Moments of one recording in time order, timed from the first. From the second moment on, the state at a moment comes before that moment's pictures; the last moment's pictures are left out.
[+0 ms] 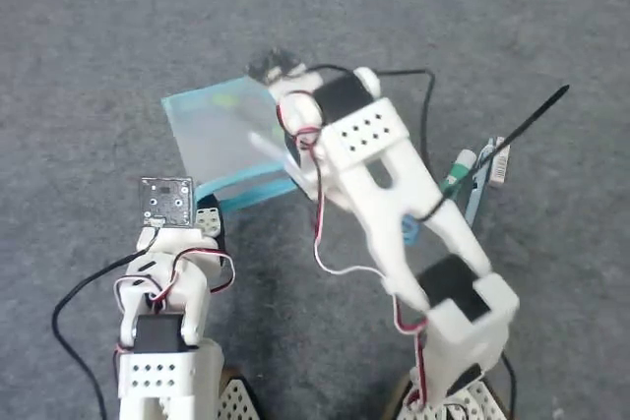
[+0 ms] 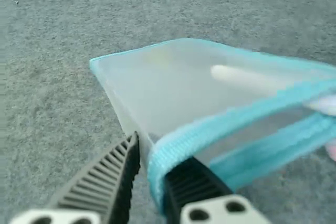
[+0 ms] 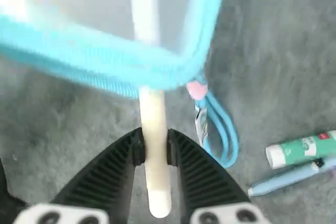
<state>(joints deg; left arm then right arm) -7.5 -91.5 92.5 41.9 2.6 -35.3 14.8 -24.8 100.5 9.3</state>
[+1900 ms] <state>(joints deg) -7.3 -91.5 92.5 41.9 2.6 14.2 4.0 15.3 76.7 12.1</state>
